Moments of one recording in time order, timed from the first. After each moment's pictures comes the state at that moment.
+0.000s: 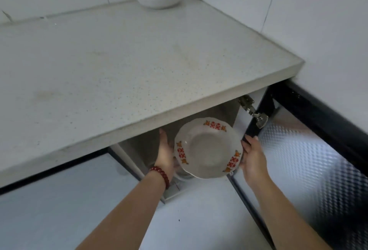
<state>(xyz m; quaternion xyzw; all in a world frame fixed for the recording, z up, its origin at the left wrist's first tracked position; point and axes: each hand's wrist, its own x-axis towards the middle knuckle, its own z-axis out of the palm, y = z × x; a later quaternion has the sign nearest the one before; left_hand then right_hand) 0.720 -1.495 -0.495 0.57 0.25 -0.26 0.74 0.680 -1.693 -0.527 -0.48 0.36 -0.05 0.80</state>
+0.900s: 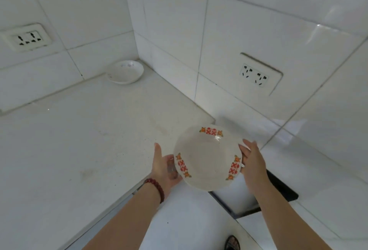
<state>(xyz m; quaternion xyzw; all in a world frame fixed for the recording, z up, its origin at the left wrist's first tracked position) 0.669 -1.496 -0.199 0.53 0.23 -0.41 0.71 0.565 -1.692 -0.205 -0.49 0.46 -0.18 0.72</state>
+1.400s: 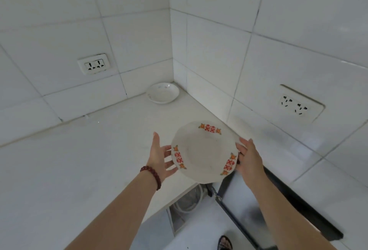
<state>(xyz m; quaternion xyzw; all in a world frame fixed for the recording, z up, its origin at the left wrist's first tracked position) 0.745 -1.402 -0.122 0.56 0.20 -0.34 0.73 0.657 -1.619 -0.158 -0.50 0.37 -0.15 0.77</state>
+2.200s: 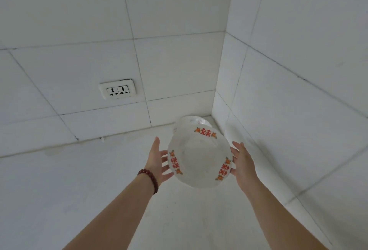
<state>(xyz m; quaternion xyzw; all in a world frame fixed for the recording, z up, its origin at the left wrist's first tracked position) 0.992 -1.437 -0.116 0.54 0.30 -0.21 0.76 0.982 -1.664 -0.148 -0.59 0.27 0.01 0.76</state>
